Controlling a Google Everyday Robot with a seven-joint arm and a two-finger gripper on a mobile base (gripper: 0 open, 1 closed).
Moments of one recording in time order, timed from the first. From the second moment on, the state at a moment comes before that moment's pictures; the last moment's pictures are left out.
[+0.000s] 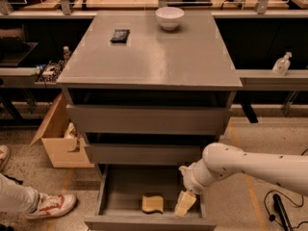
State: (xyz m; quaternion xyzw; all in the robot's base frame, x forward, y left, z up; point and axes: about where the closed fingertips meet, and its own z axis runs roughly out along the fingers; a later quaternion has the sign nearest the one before) arm 0.470 -0.100 0.465 -0.60 0.76 0.18 0.15
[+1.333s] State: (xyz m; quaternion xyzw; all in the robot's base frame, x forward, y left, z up) arm 0.498 -0.066 0.372 -0.58 0.76 0.22 0.20
